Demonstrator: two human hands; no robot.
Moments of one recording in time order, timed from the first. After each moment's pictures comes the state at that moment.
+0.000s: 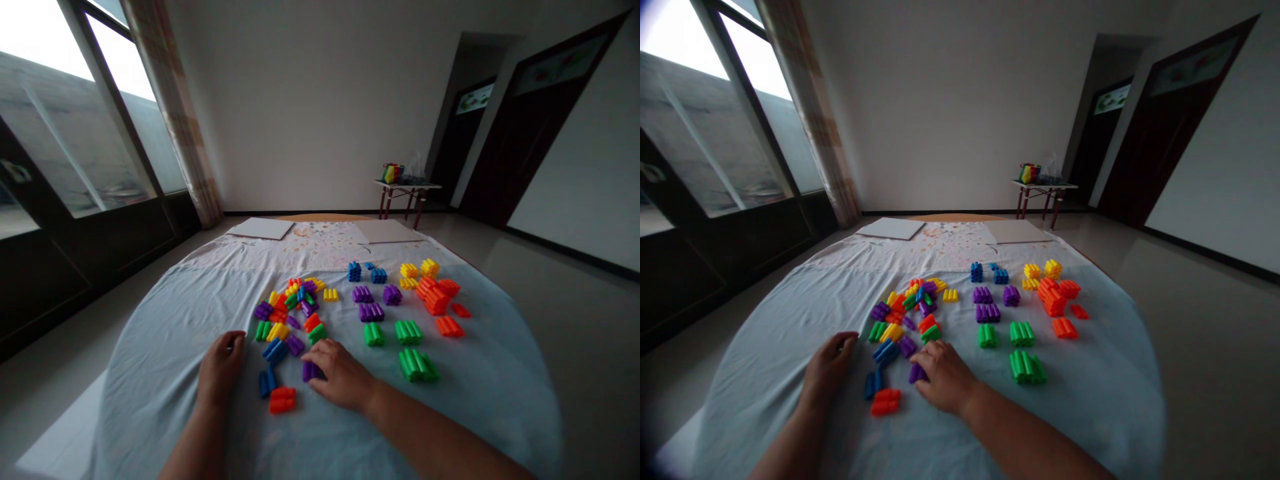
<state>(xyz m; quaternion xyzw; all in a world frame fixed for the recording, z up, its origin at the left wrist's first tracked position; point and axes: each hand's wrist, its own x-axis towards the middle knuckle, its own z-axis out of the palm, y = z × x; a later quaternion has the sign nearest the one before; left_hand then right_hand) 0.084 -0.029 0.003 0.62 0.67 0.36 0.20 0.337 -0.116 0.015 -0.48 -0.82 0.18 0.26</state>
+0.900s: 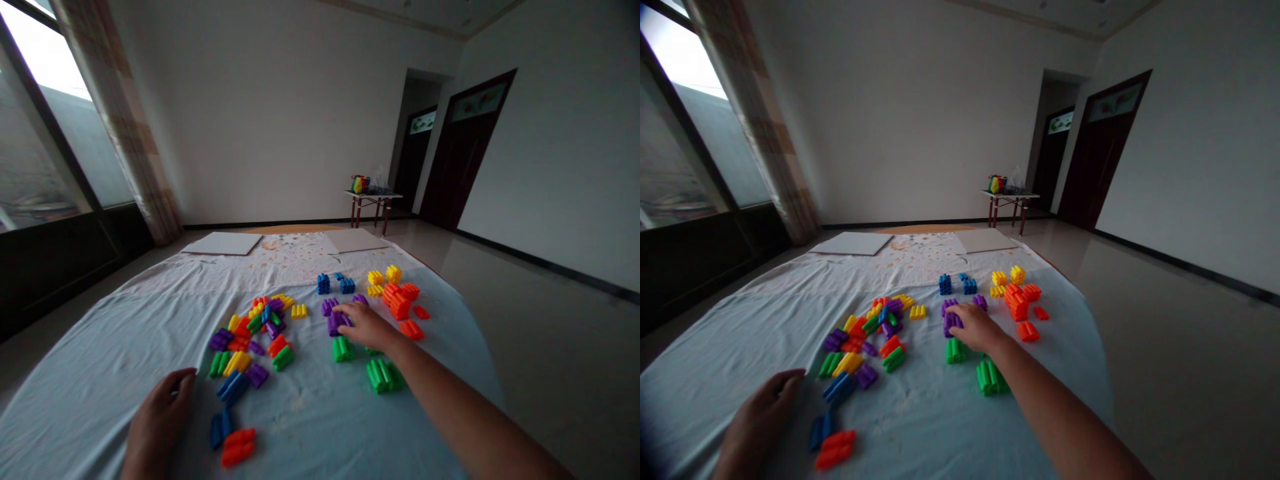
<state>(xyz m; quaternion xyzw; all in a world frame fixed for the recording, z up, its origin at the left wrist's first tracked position) 0.076 -0.018 0.004 0.60 0.70 0.31 0.23 0.467 -0.091 0.071 -0.61 -0.72 0.12 0.29</state>
